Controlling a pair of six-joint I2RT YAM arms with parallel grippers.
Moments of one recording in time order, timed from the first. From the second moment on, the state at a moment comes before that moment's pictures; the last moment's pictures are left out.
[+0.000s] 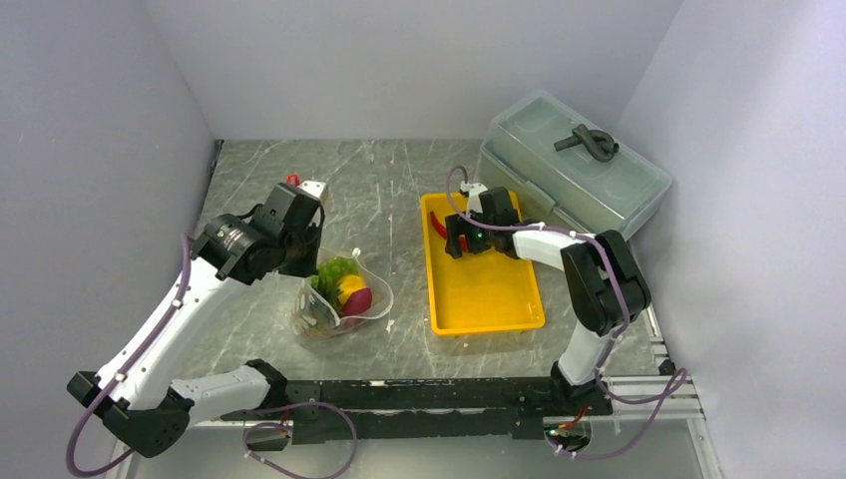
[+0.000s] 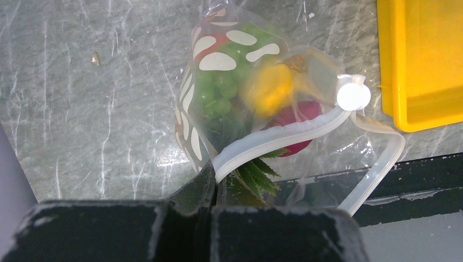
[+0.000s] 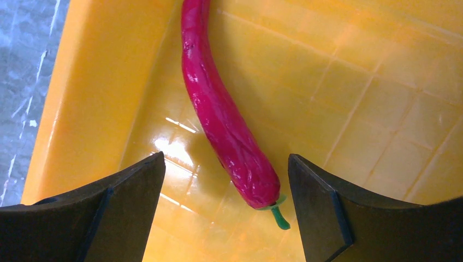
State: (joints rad) left arm -0.60 1.12 1.39 -1.27 -0.23 -0.39; right arm 0.39 1.76 0.95 0.01 -0.21 0.09
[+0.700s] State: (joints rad) left arm -0.60 1.10 1.39 -1.28 -0.22 -0.40; right arm 0.53 1.66 0.78 0.13 -0.08 0.11
